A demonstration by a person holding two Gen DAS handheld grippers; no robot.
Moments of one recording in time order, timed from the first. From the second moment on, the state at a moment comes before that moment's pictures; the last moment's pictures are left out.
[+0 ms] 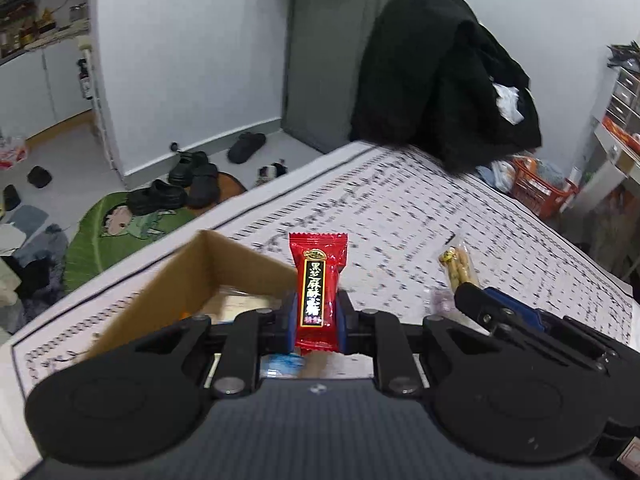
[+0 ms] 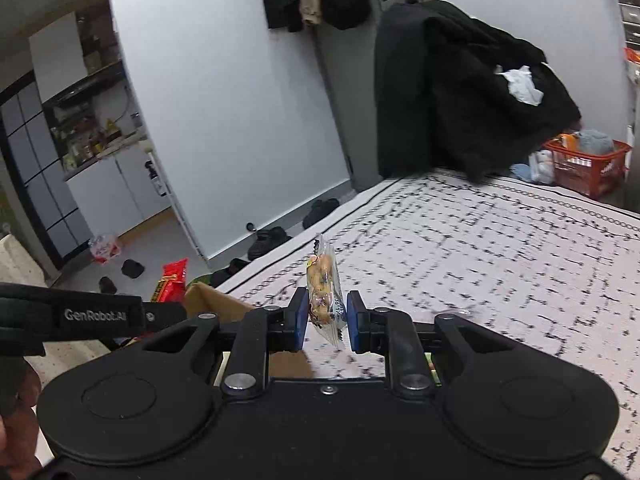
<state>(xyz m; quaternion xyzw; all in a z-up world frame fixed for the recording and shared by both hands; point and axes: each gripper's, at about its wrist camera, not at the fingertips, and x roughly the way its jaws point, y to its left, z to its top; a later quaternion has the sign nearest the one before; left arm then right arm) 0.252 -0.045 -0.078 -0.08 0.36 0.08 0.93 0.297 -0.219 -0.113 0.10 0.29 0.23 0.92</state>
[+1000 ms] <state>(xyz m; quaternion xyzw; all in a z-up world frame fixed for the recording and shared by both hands) 0.240 0.057 -0.085 -0.14 0.38 0.15 0.90 0.297 -0.156 -0.122 0.06 0.32 0.24 0.91</state>
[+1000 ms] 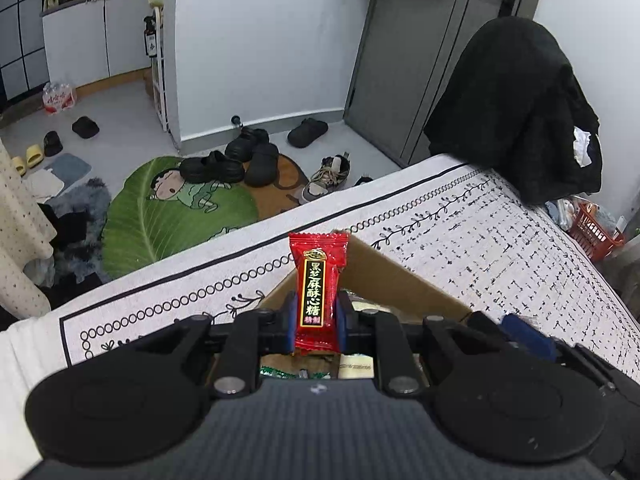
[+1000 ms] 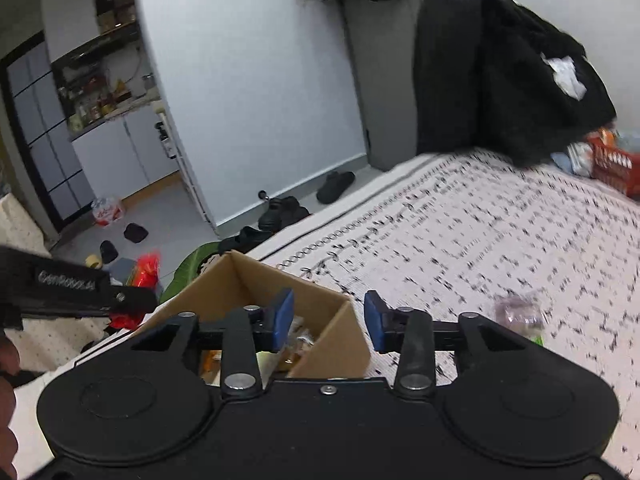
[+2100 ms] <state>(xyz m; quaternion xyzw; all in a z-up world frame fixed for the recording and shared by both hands) 0.243 0.012 -0.081 -0.11 0.37 0.15 0.91 0.304 -0.225 -0.111 0.07 0.31 0.18 0.93</state>
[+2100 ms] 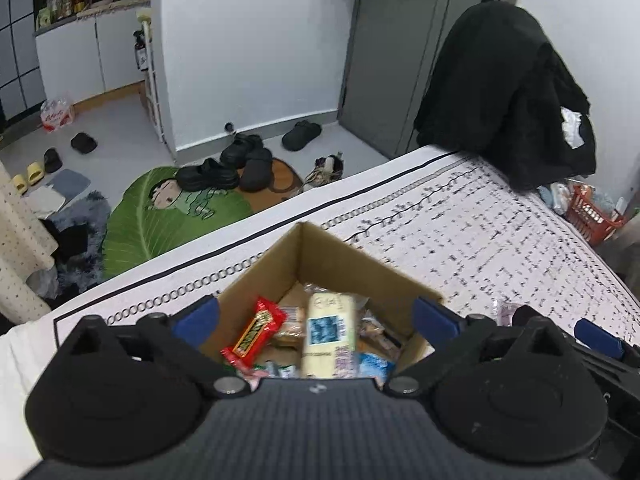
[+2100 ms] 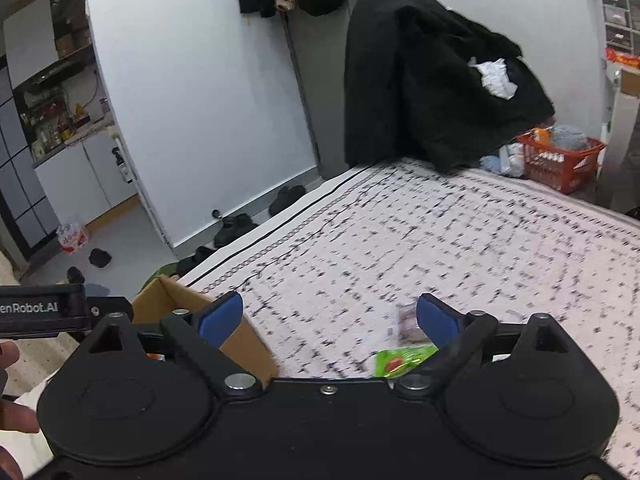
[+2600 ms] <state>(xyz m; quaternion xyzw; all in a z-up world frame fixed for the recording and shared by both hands) 0.255 -0.044 -0.080 -0.10 0.37 0.11 0.92 0.317 -0.292 -0.112 0.09 0.31 0.14 0.94</state>
